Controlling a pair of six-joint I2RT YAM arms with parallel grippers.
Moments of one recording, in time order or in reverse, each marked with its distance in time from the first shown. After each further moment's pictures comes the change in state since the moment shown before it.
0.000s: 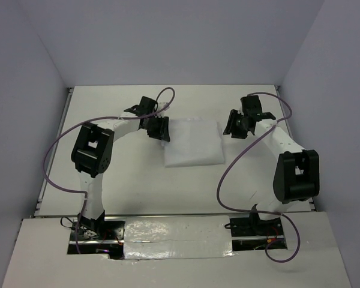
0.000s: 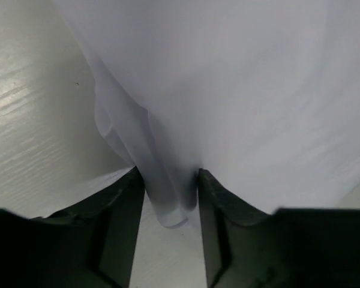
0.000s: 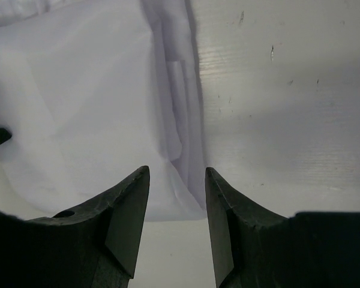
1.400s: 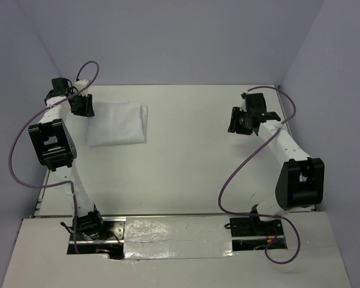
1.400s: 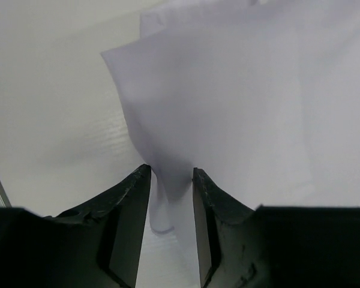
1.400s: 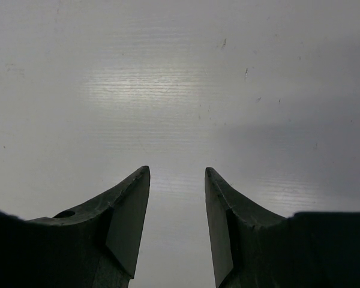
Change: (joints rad) left arm 0.708 0.079 0.290 -0.172 0.007 0.605; right arm -0.008 -0.087 0.009 -0.025 0.043 -0.157
